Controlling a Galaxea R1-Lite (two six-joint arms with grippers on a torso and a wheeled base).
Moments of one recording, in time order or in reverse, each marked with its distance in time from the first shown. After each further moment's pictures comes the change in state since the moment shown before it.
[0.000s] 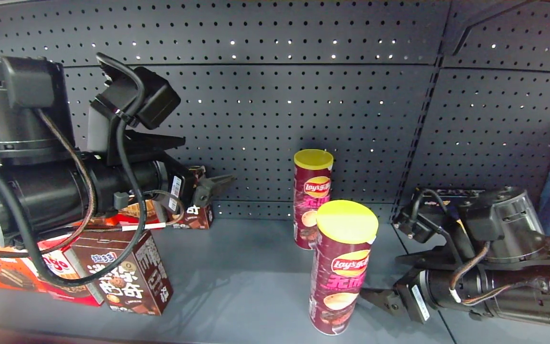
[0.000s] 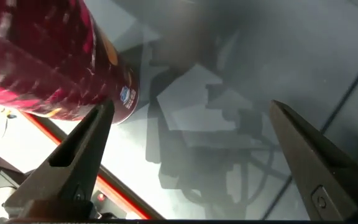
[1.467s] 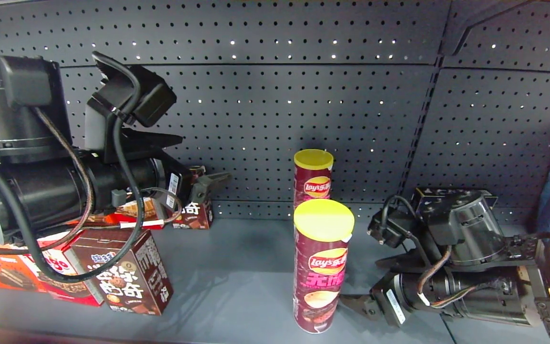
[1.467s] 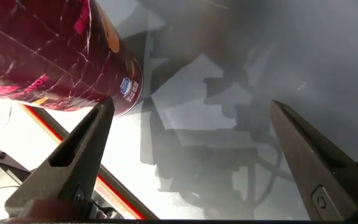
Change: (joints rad) left arm 0.017 0.001 0.001 -0.013 -0.010 0.000; right arm 0.056 0.084 -0.050 -0.003 -0.008 0.006
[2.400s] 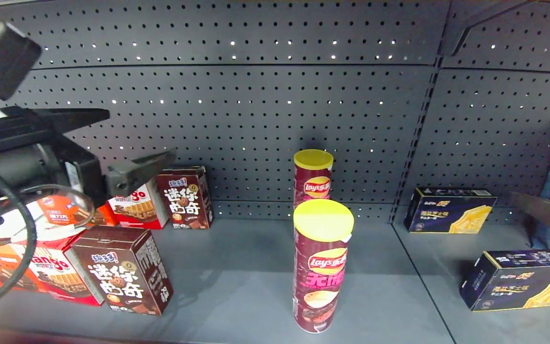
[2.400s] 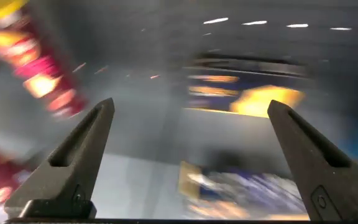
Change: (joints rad) left arm 0.057 -0.263 0.102 -0.001 0.004 -0.008; right arm -0.516 -0.608 0.115 -0.031 -0.054 0.043
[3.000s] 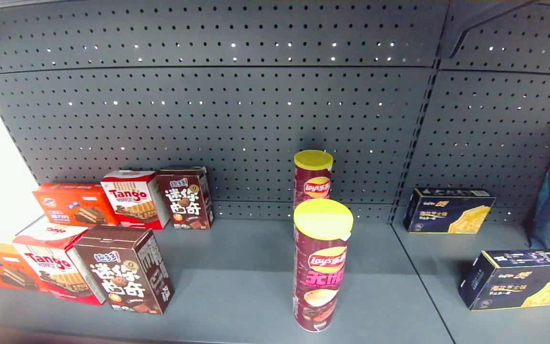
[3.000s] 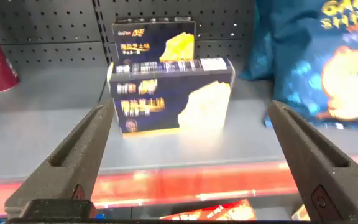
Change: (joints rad) left arm 0.053 -0.819 0.471 0.375 0.144 -0.002; right arm -0.249 -0.753 0.455 0.152 0.008 -0.053
